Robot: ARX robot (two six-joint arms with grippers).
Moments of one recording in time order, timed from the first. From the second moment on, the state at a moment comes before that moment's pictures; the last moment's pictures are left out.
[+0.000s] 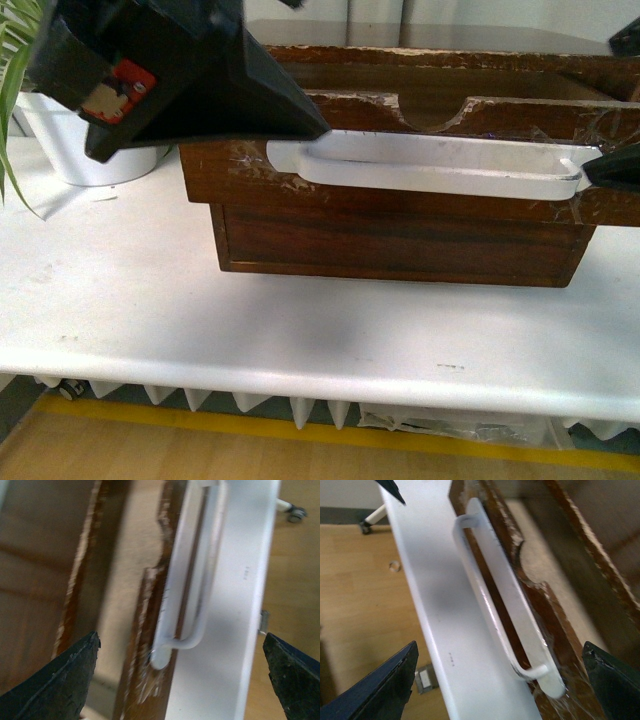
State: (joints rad) left arm -0.40 1.43 1.22 -0.40 0.39 1.06; right arm 0.13 1.18 0.92 -0.34 -0.61 -0.87
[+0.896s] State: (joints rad) left arm -0.31 0.44 0.23 0.06 -0.35 0.11; right arm -0.12 0.42 0.24 -0.05 -0.43 -0.07
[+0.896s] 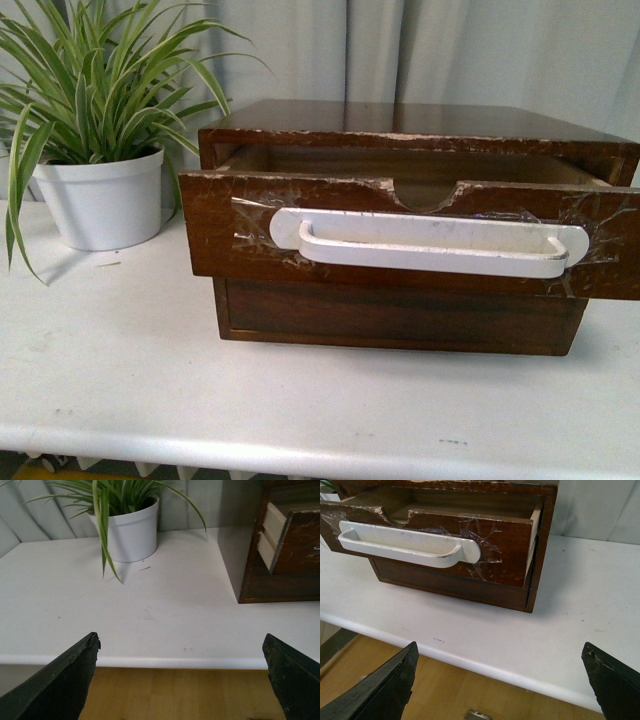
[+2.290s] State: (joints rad) left arm 0.00 0.01 0.01 0.00 0.00 0.00; right arm 0.00 0.00 0.01 0.00 0.00 0.00
